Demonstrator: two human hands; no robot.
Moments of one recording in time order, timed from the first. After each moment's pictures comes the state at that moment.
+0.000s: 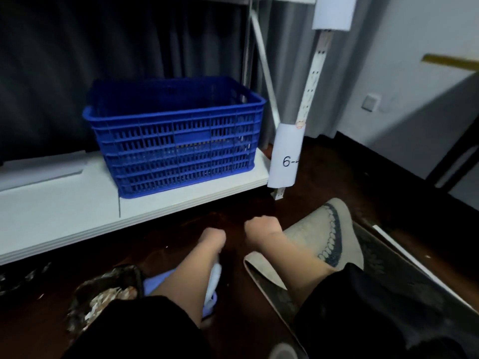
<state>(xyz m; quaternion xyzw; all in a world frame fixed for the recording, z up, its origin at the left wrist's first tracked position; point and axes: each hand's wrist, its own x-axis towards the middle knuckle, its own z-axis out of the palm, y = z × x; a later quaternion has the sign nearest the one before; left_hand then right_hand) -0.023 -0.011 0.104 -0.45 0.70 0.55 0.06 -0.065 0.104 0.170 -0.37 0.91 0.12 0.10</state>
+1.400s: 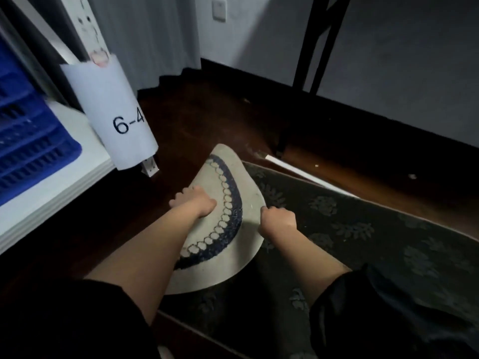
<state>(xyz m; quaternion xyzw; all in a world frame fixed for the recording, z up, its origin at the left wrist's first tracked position) -0.281 0.239 0.052 -0.12 0.96 0.11 0.24 -0.237 0.412 0.012 0.03 0.98 0.03 0.20</state>
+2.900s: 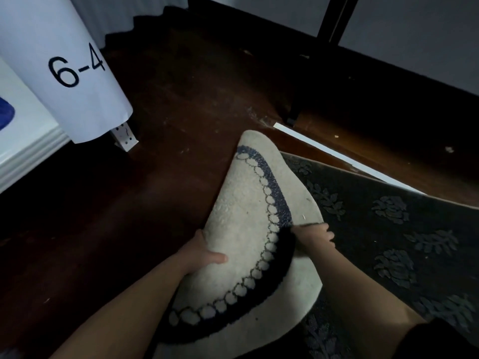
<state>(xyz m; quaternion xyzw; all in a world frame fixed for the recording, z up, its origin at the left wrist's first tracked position) -0.266 0.203 -0.159 -0.08 0.78 0.45 0.42 -0.262 0.461 -0.139 0.55 0.75 -0.29 0.21</state>
